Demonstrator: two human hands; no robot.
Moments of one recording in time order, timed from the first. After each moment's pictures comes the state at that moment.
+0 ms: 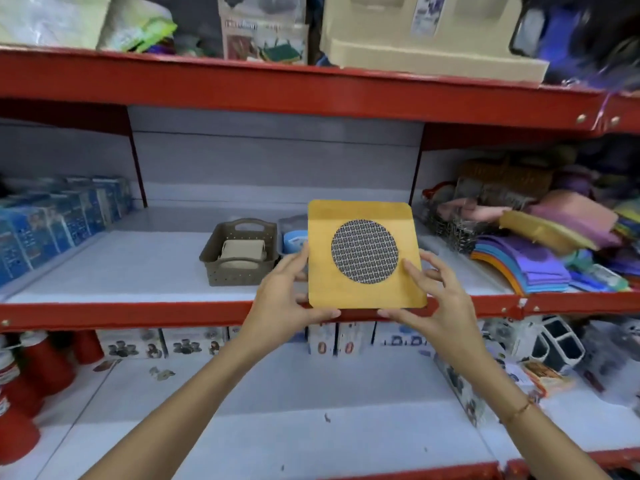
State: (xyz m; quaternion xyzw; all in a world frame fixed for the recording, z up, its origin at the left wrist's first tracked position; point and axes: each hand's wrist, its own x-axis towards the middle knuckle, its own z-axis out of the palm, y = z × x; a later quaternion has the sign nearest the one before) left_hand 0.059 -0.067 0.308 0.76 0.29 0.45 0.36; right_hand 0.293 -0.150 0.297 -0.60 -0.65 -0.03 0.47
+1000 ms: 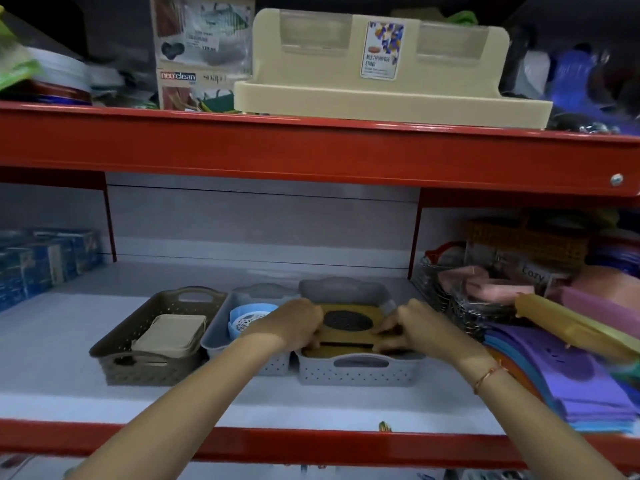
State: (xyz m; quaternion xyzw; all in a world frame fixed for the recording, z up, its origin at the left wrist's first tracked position) left_hand 0.215 0.072 0.359 0.89 0.45 0.03 0.05; right_hand 0.440 0.032 0.348 -0.62 -0.78 0.00 0.09
